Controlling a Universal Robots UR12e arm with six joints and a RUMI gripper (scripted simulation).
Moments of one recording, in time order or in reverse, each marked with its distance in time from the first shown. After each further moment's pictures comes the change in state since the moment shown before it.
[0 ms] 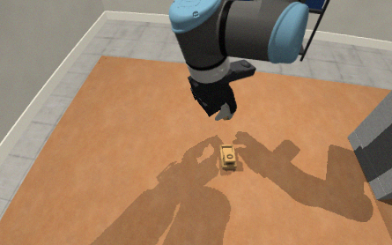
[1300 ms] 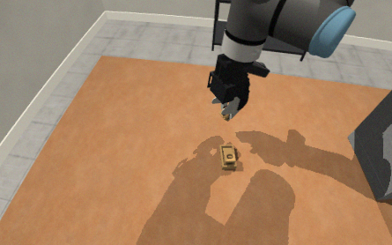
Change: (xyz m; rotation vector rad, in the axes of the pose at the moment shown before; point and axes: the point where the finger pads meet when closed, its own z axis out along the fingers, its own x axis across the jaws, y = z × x) arm 0.000 -0.003 0.003 -0.389 0.007 0.000
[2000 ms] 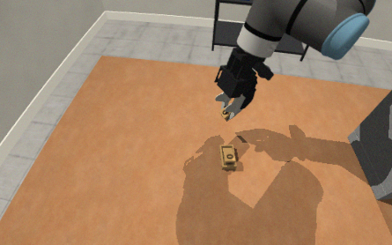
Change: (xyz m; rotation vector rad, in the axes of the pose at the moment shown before) arm 0.000 -0.001 0.000 -0.195 -0.002 -0.004
